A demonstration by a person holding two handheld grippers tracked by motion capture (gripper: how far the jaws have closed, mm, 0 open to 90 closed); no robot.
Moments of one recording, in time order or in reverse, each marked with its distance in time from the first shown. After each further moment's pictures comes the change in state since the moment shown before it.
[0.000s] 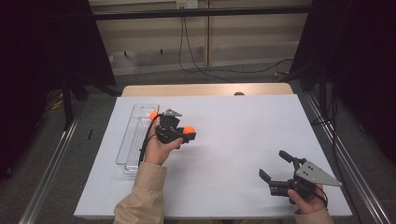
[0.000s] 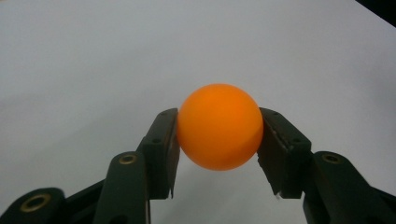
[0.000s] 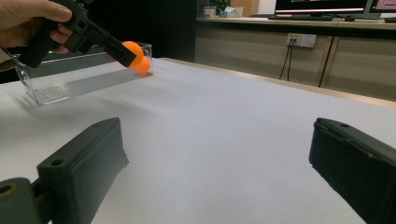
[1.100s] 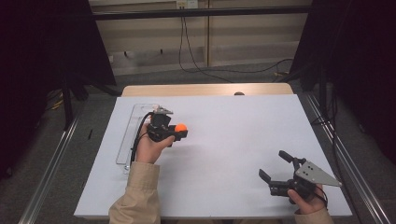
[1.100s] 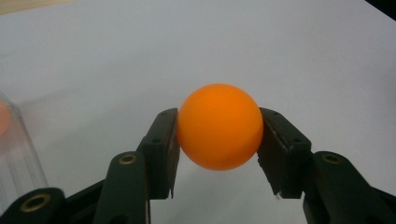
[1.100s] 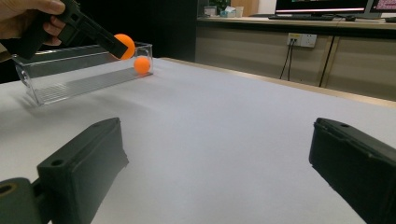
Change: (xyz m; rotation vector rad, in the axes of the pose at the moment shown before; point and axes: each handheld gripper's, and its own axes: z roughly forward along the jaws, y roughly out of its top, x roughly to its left) left arm 0.014 -0.001 -0.019 -0.013 0.043 -0.016; right arm 0.000 0.000 0.000 0.002 0.003 -0.003
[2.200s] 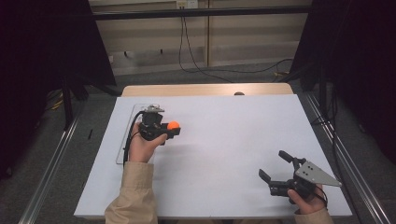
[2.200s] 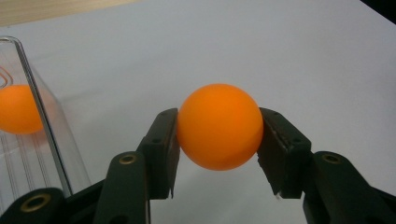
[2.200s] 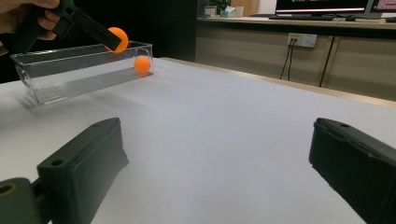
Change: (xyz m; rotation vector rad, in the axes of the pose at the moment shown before) left arm 0.014 -0.002 -0.016 -0.026 0.037 -0.019; right arm 0.000 0.000 0.000 0.000 0.001 0.001
